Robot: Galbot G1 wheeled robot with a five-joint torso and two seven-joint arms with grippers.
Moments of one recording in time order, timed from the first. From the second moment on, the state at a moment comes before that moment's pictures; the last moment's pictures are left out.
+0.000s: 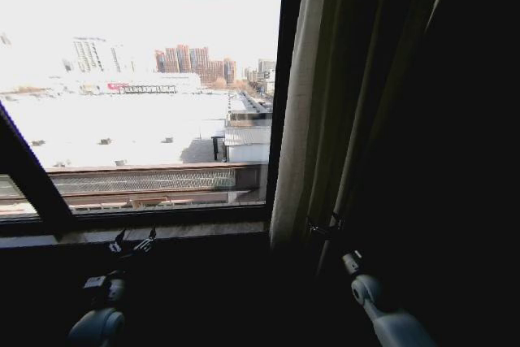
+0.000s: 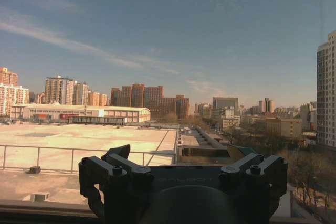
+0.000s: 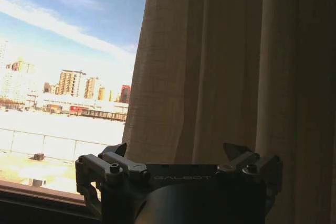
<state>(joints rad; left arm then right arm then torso) 1.45 -1.20 -0.78 -1.87 -0.46 -0.11 0.00 -1.18 1.07 0.47 1.65 0.37 0.20 -0.10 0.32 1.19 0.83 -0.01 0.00</state>
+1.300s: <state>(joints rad) 1.45 -1.20 -0.78 -1.87 -0.46 -0.11 0.00 -1.18 1.07 0.47 1.65 0.37 0.20 -0.10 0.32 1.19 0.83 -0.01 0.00</state>
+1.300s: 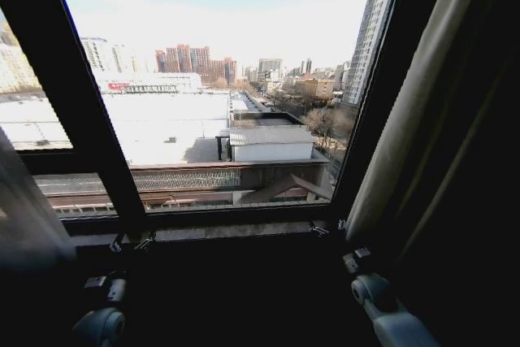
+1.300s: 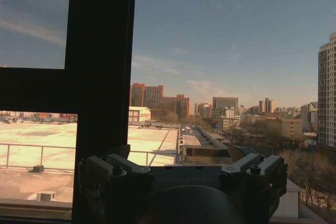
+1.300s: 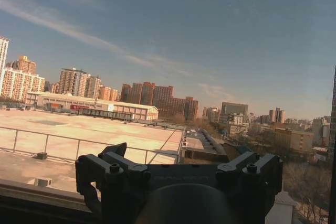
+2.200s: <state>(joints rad) 1.45 -1.20 -0.78 -1.87 -0.46 -0.11 0.00 -1.18 1.07 0.47 1.65 0.37 0.20 -0.10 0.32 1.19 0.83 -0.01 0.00</state>
